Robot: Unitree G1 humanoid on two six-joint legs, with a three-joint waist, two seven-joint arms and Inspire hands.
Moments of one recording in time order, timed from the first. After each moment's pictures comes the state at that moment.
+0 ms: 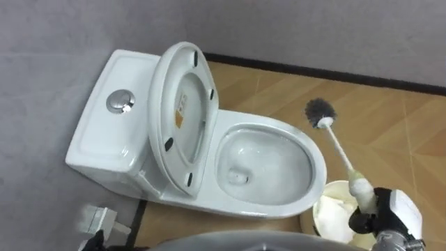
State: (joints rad) left arm 0.27 0.20 0.14 1.00 -0.01 -0.01 0.07; right arm 0.35 -0.22 -0.11 0.73 -0.53 -0.06 -0.51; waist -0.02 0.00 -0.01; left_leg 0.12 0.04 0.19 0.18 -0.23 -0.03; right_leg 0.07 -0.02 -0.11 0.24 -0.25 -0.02
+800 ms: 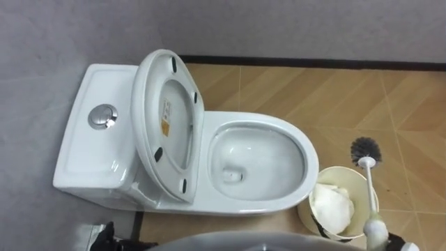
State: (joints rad) left arm 0.28 0.19 0.10 1.00 0.00 -0.01 0.10; right arm 0.31 -0.20 -0.11 1.09 -0.21 -0.05 -0.57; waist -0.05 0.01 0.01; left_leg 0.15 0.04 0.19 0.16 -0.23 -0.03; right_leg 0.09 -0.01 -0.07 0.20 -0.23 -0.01
